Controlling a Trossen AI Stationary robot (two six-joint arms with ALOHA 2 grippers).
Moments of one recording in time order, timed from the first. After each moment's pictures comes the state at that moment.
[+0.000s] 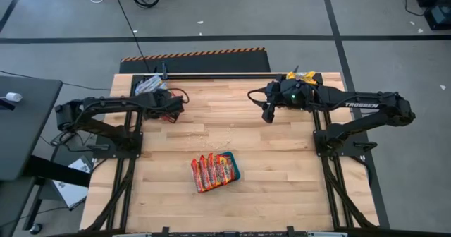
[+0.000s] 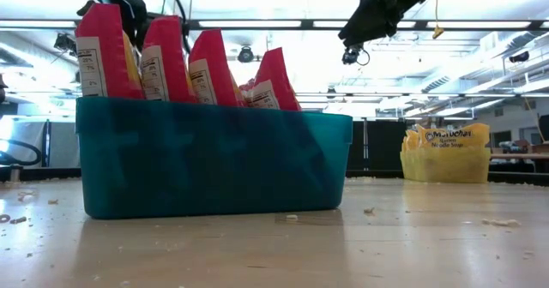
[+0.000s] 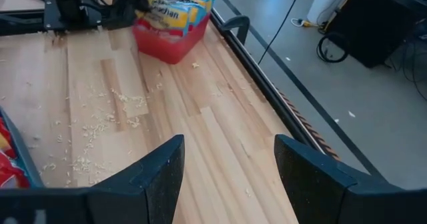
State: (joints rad) left arm 0.35 1.30 0.78 -1.00 -0.65 -0.76; right arm -0.17 1.11 0.98 -0.38 0.28 0.00
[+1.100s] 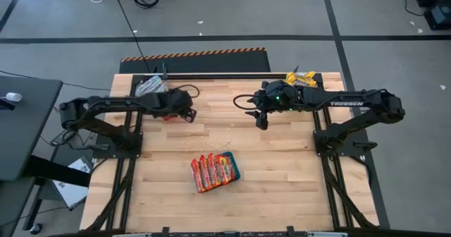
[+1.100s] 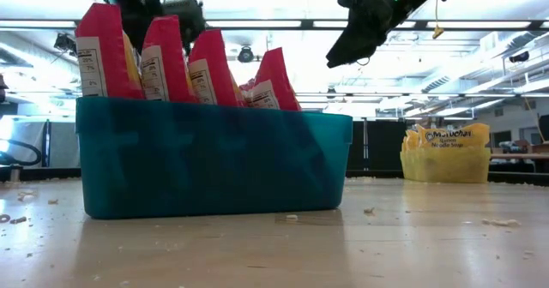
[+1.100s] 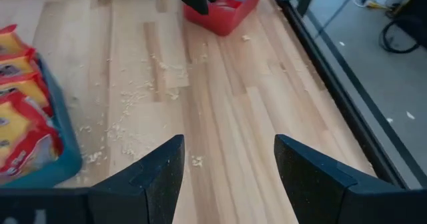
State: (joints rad) left arm 0.35 1.33 0.83 -0.57 -0.37 -0.66; right arm -0.20 1.26 0.98 -0.34 0.07 -0.06
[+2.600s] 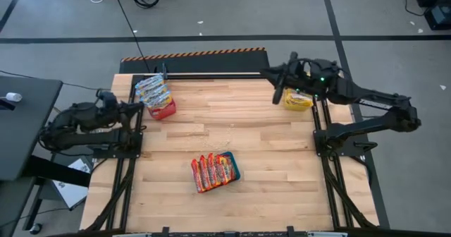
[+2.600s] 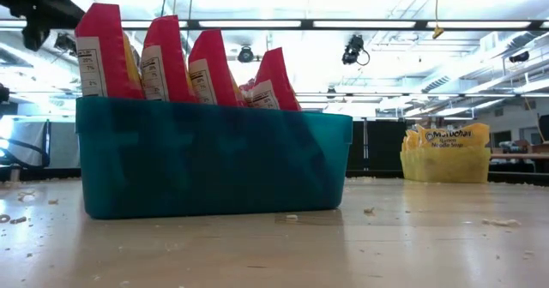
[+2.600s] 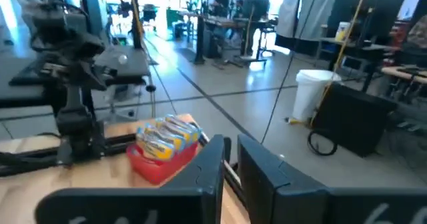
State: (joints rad) left arm 0.05 0.04 0.66 -0.87 -0.49 -0.57; right arm -0.27 1.02 1.06 -0.10 0.16 -0.07
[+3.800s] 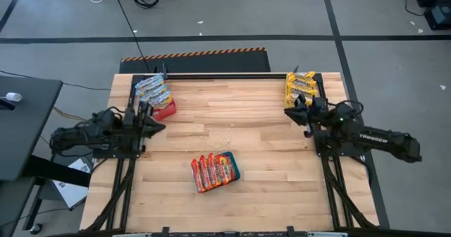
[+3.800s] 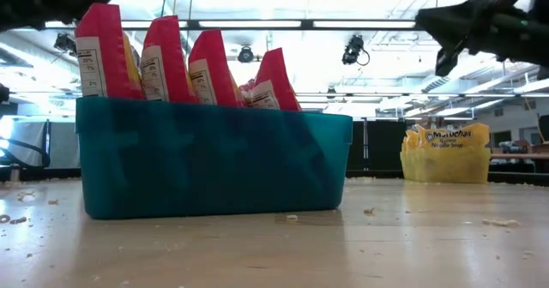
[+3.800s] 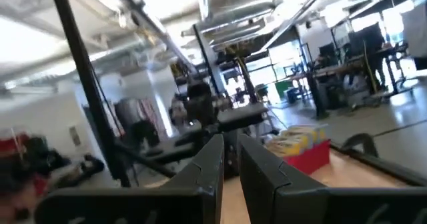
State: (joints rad) left arm 0.05 0.00 0.19 0.06 0.05 -0.04; right arm -0.42 0.30 0.02 0.62 -0.34 0.40
